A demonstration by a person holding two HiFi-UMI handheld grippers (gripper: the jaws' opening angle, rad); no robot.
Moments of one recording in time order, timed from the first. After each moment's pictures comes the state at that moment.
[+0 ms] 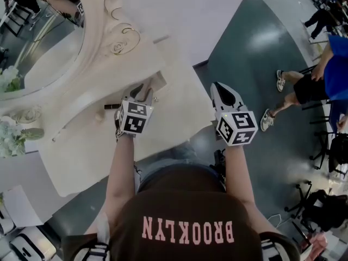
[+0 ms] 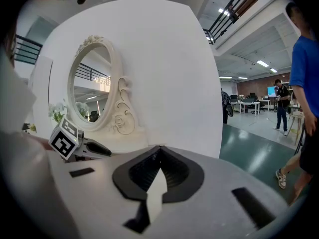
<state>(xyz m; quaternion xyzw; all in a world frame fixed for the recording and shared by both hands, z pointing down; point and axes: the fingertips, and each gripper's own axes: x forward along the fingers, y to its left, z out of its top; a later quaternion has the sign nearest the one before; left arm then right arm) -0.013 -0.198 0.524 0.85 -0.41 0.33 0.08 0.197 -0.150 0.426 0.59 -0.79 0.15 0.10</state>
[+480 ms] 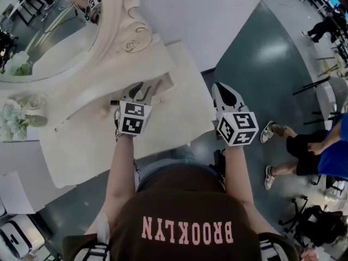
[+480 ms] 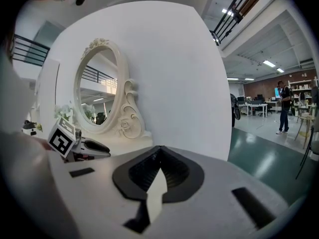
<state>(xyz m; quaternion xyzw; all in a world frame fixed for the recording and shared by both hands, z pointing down) -0.038 -0.198 0.494 0.83 -0.47 0.29 0.08 0.183 -0.161 0.412 0.57 -0.81 0.13 0.09</state>
